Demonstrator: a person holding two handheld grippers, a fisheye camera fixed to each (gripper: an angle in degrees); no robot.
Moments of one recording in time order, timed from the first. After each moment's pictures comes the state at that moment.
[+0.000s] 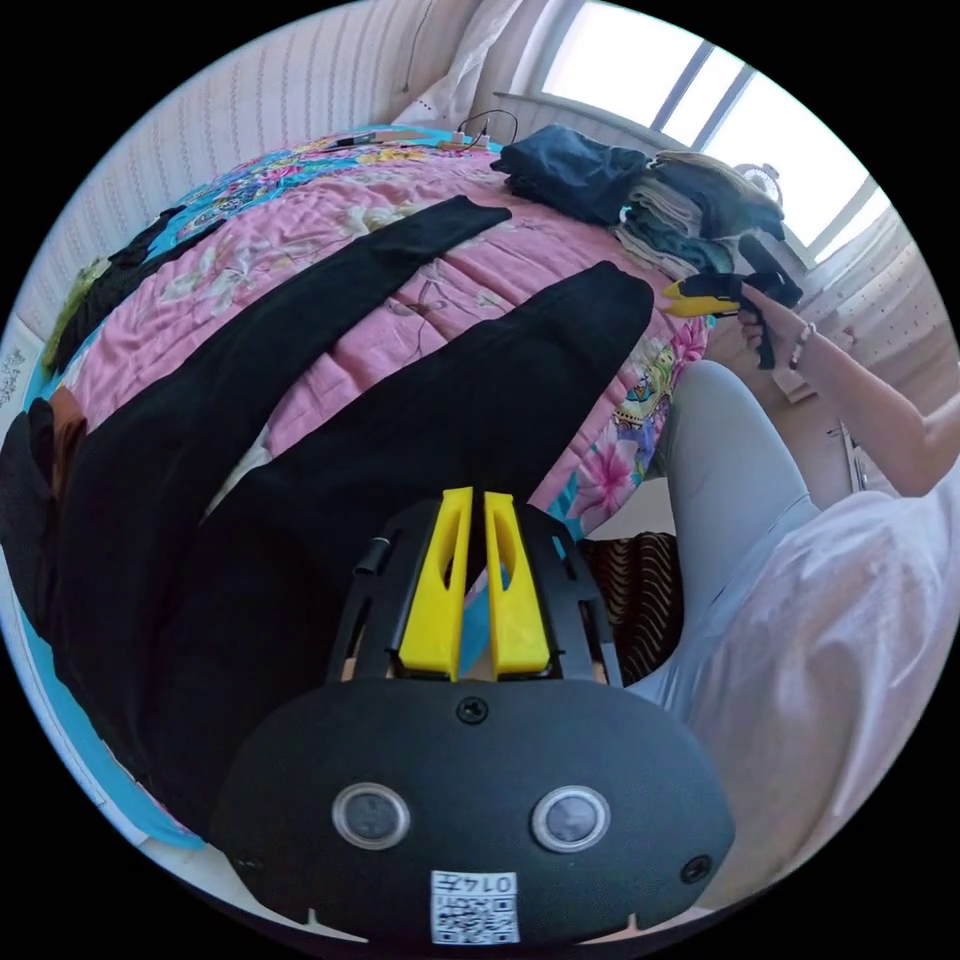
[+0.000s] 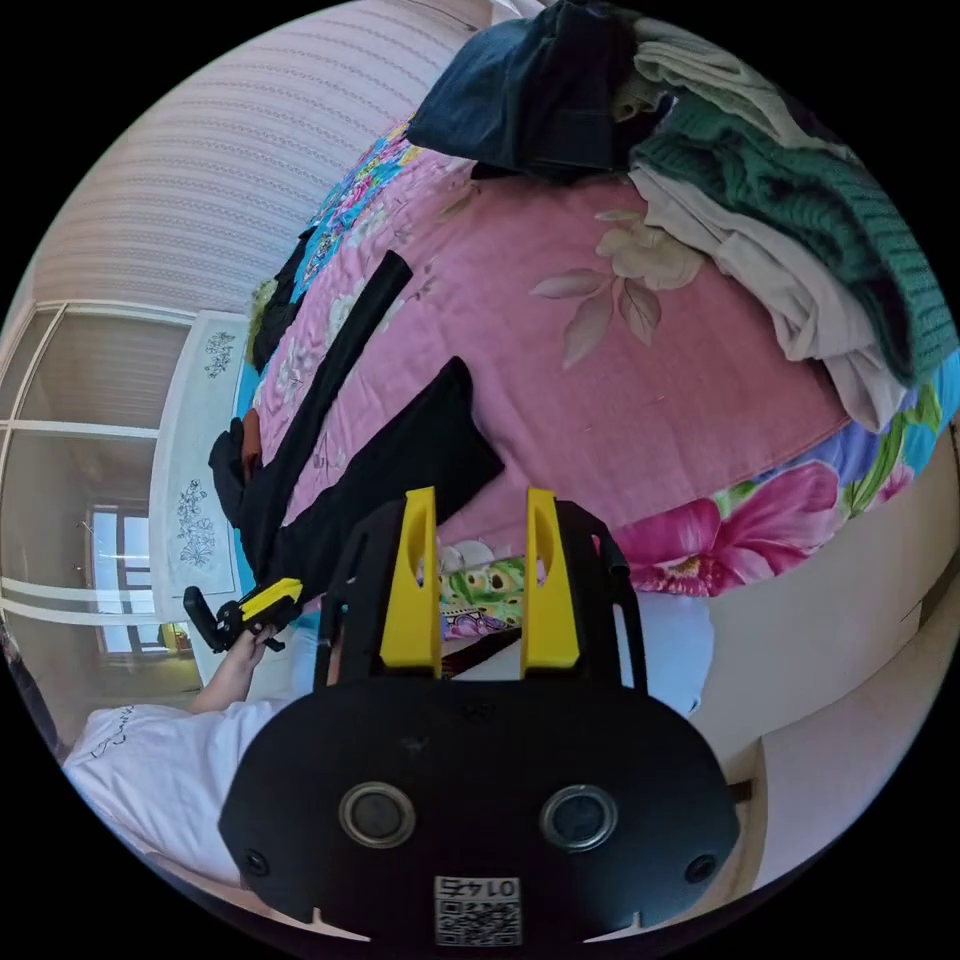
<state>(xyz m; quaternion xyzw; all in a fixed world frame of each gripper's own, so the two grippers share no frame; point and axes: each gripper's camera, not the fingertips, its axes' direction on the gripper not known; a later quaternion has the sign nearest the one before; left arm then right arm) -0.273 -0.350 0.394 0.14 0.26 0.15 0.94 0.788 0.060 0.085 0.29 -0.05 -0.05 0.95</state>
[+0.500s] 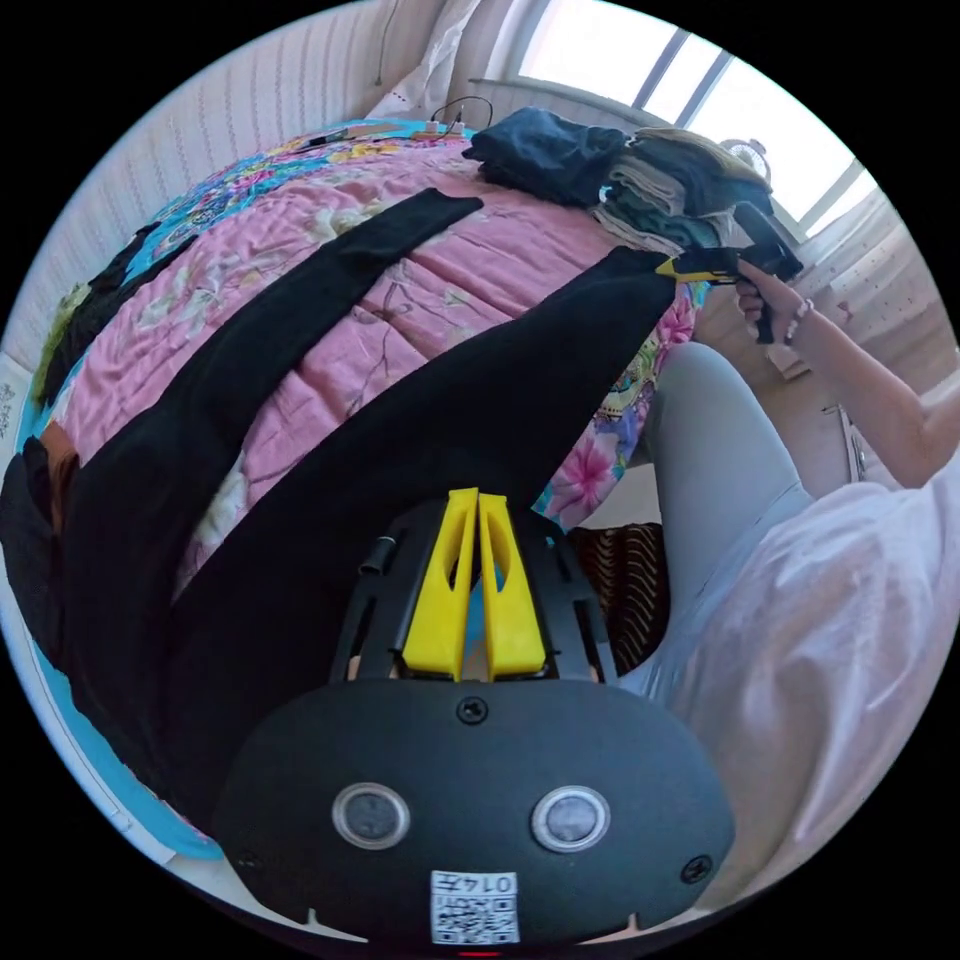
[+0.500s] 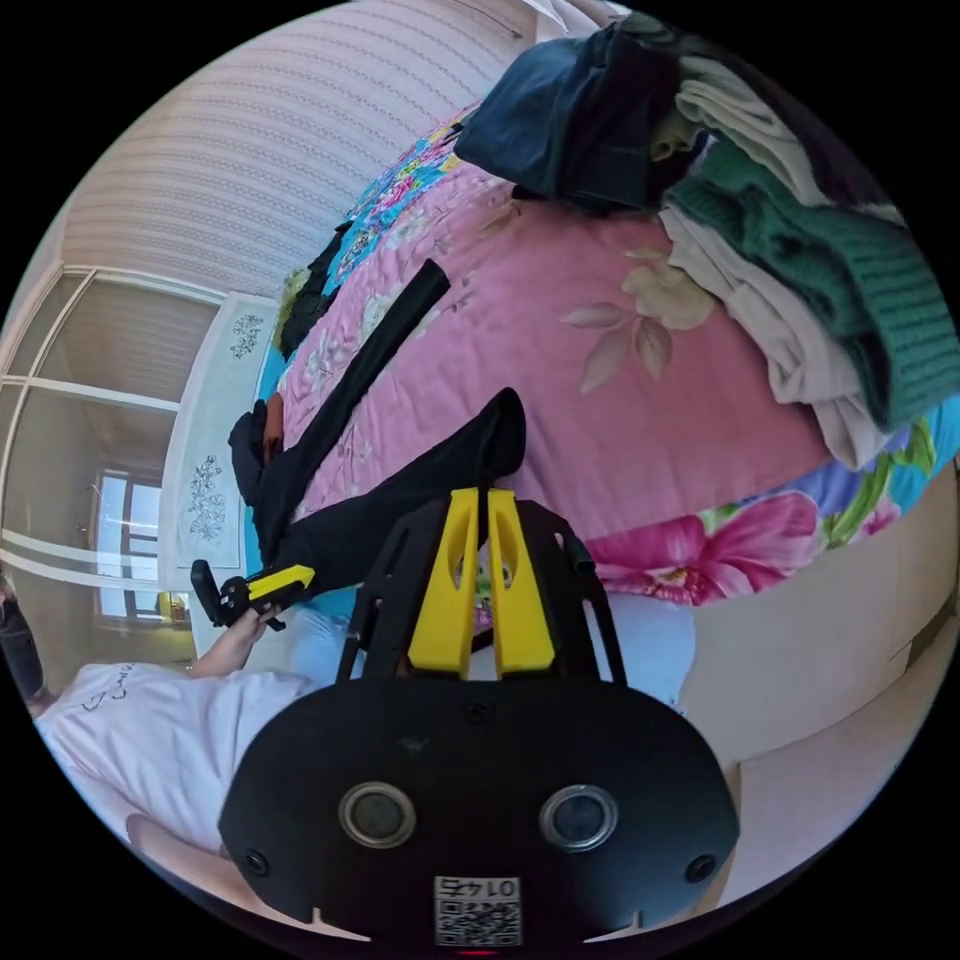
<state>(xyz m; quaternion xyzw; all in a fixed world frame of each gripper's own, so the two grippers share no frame) -0.257 -0.354 0.389 0.13 0.26 0.19 0.94 0.799 0.071 0.079 0.30 -0.05 -0.10 0.95</state>
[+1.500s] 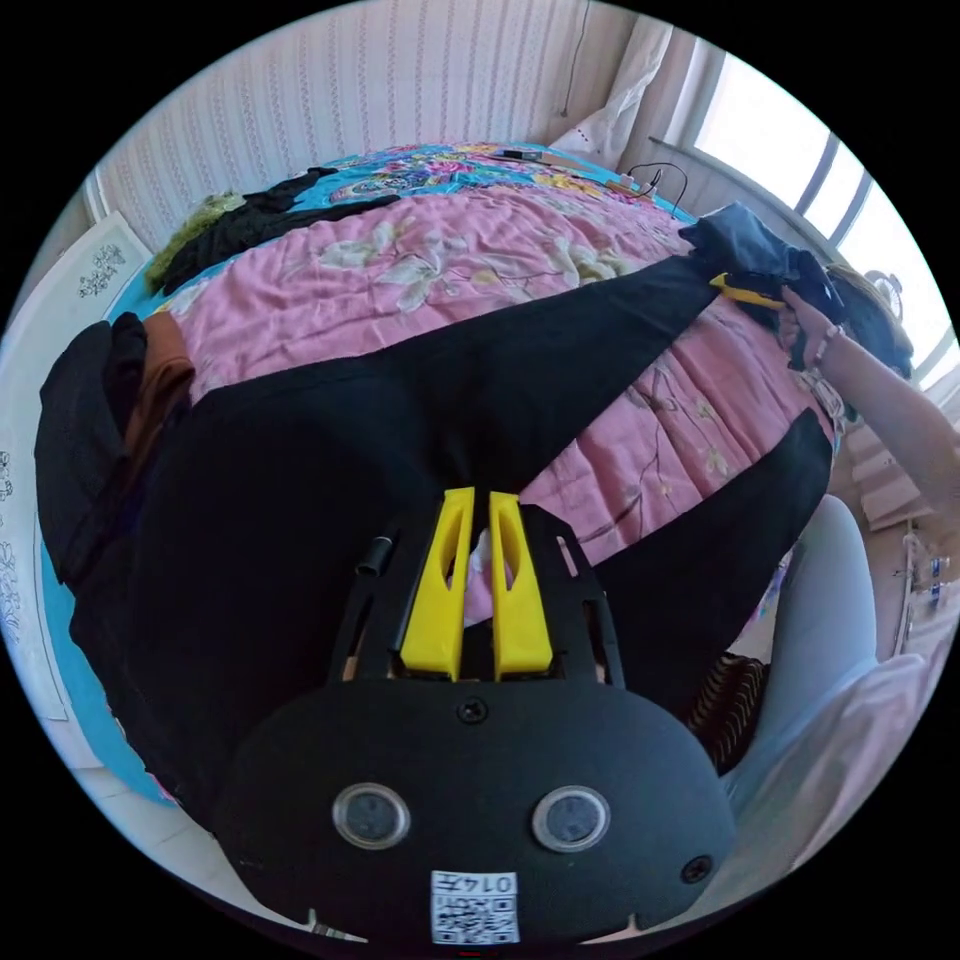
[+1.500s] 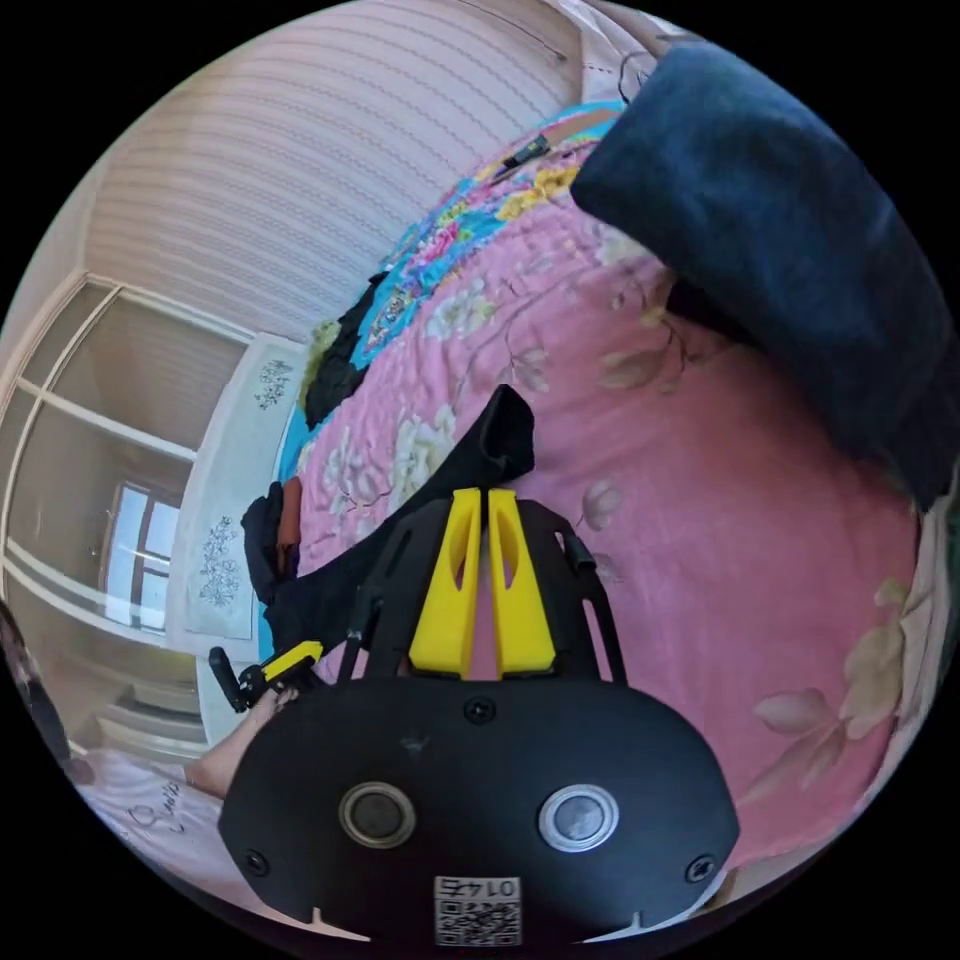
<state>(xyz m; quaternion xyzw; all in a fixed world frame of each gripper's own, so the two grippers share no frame) -0.405 -0.352 0.481 0.17 0.19 0.00 0.97 0.686 -0.079 0.075 0.37 -0.09 -0.14 0.91</state>
